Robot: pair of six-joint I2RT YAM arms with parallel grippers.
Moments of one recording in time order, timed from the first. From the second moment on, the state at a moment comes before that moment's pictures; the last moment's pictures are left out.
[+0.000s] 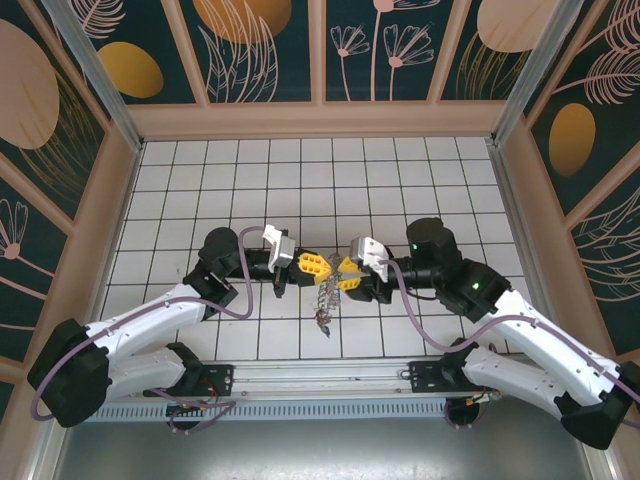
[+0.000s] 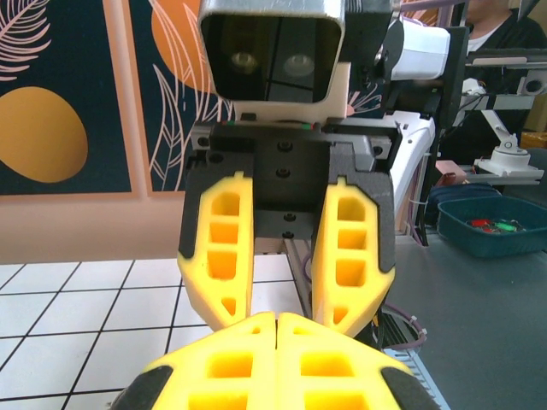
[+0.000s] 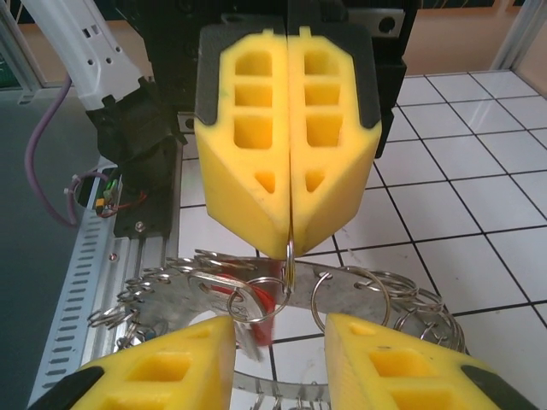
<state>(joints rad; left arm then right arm) -0.74 1.13 0.58 0.68 0.96 -0.13 0.82 0.84 0.88 -0.49 -0.58 -0.33</state>
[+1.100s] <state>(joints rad) -0.74 1.14 0.58 0.69 0.96 -0.14 0.82 0.92 0.88 -0.43 -0.62 -0.29</state>
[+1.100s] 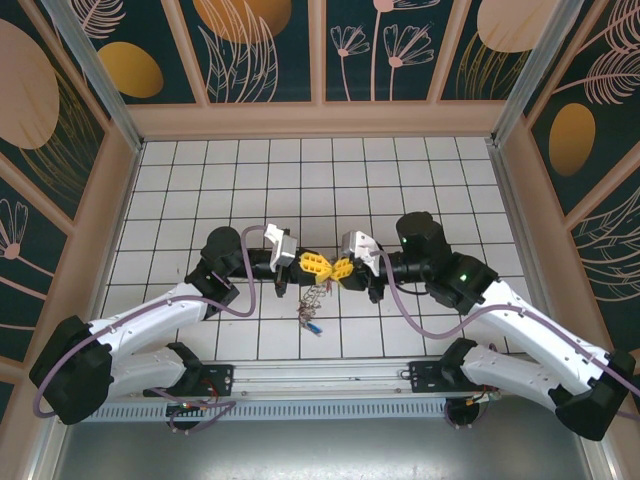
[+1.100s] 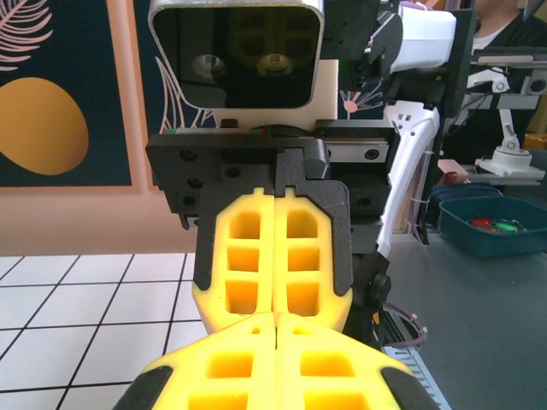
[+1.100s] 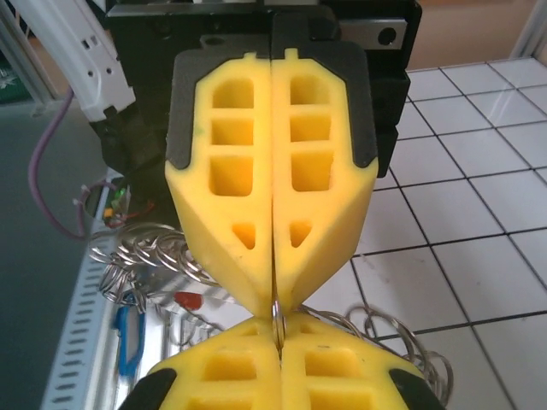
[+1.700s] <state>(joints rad) -0.75 1.09 0.81 -0.06 0.84 0.31 0.82 0.95 0.91 -0.59 -0.57 -0.35</state>
